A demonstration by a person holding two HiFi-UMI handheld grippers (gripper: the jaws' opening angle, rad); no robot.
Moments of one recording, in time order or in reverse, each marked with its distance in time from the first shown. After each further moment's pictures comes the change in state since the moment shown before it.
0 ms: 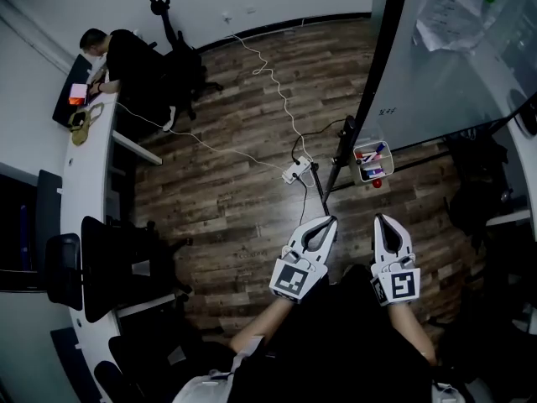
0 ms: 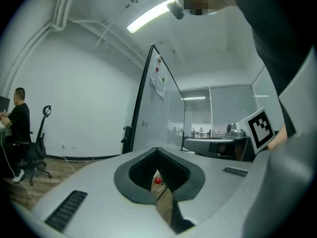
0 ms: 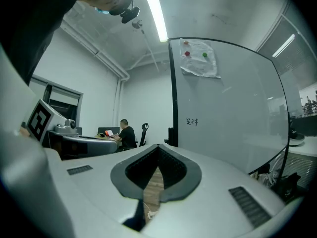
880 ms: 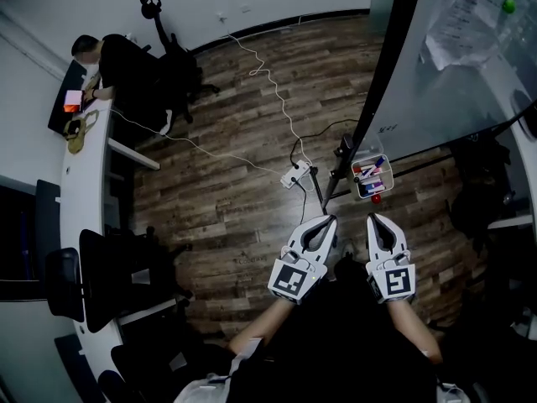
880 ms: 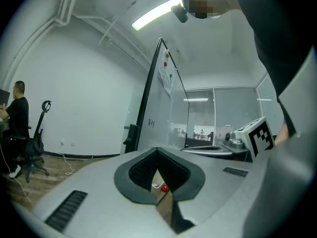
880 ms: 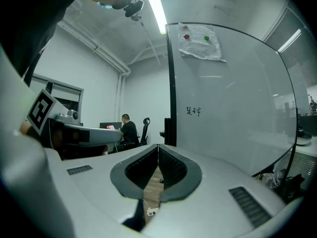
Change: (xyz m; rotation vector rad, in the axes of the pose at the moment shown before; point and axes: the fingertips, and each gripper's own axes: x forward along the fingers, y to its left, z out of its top) left arm 0.048 0.028 -0.002 -0.055 -0.015 0.000; right arm 0.052 -0.022 -0.025 -0.020 0.092 0.043
